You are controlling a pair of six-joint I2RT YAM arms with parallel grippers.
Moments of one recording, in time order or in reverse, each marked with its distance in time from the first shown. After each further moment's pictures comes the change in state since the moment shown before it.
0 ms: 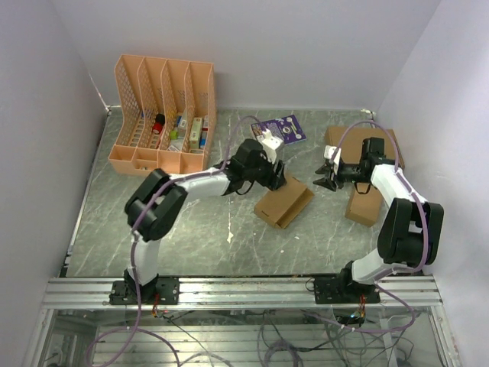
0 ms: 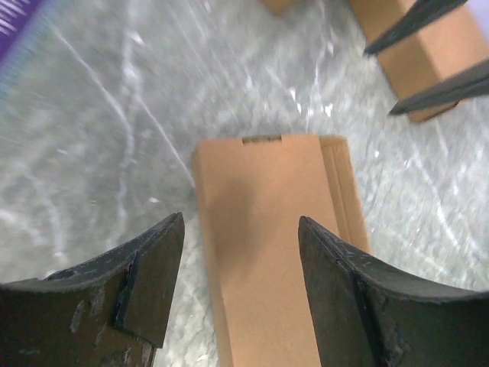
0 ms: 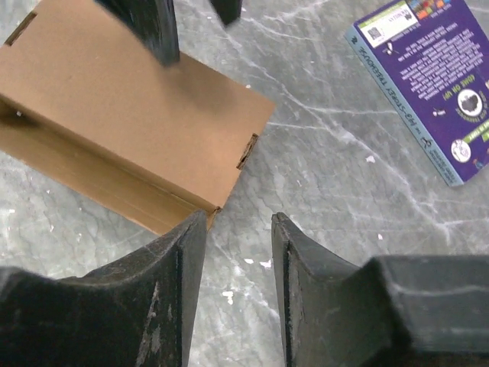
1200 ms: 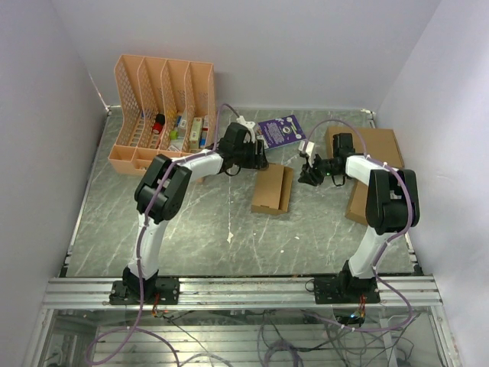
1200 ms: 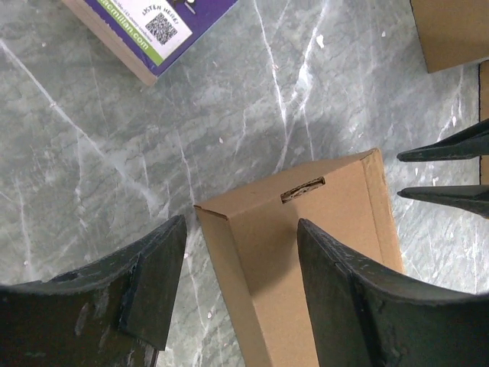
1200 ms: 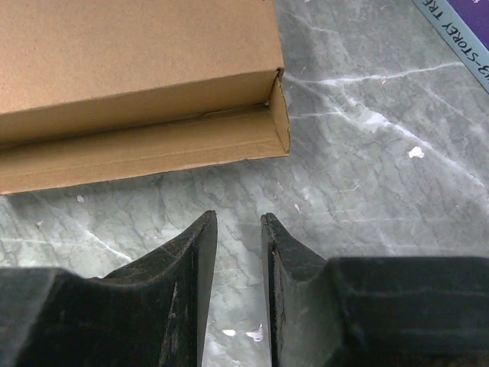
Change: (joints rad) left arm 0.183 0.157 0.191 -0.161 -0.031 -0.245; right arm 0.174 0.291 0.079 0.311 0.235 0.391
